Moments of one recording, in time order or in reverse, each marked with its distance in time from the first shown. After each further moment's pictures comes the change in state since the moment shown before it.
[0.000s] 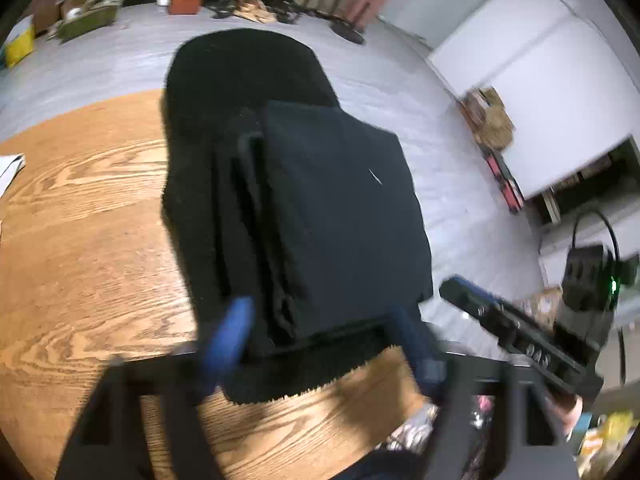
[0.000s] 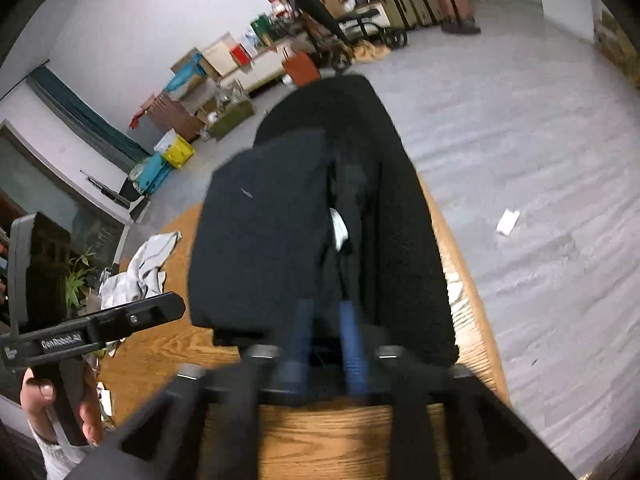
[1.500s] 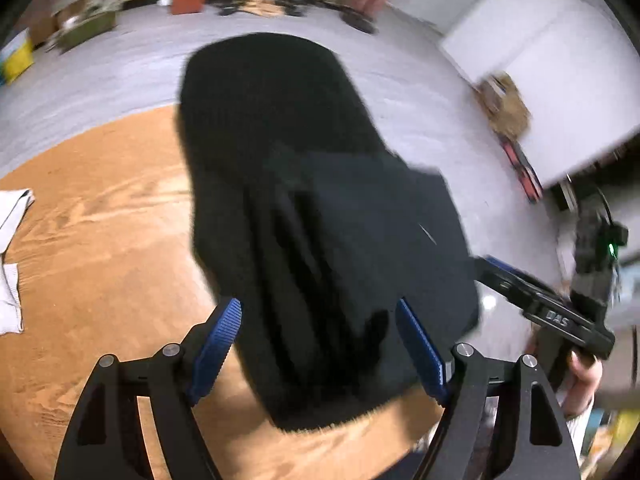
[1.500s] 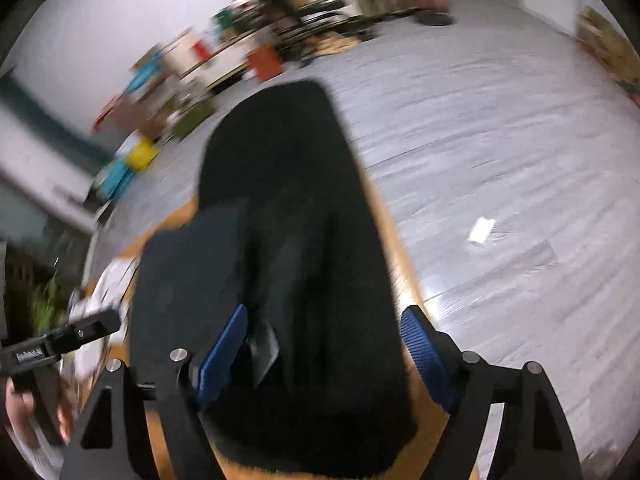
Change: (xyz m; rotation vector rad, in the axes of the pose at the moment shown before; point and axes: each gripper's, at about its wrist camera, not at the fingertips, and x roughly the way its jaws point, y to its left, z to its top) left arm 0.006 0.007 0.042 0.076 0.070 0.049; right arm 0.039 -0.017 0.054 0.002 0.070 -0.083
